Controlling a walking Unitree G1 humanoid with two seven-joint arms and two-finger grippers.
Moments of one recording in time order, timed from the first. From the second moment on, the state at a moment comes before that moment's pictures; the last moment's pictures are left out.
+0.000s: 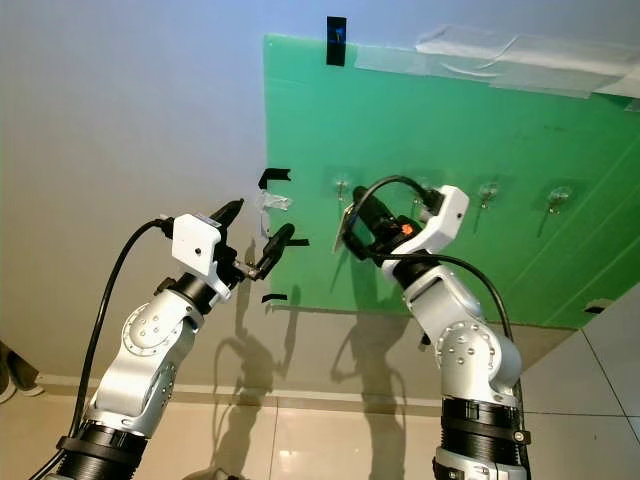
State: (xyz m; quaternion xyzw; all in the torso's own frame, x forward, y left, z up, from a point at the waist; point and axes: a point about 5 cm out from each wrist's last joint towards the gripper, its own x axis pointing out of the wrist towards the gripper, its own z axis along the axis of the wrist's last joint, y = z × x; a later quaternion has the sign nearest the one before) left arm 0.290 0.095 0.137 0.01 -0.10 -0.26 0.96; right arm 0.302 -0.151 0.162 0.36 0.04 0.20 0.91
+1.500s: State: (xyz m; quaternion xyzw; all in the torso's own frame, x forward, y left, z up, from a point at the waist) left arm 0.287 0.094 0.130 0.01 -0.09 -0.26 0.96; right arm 0.303 -0.143 0.165 0.36 0.06 0.24 0.90
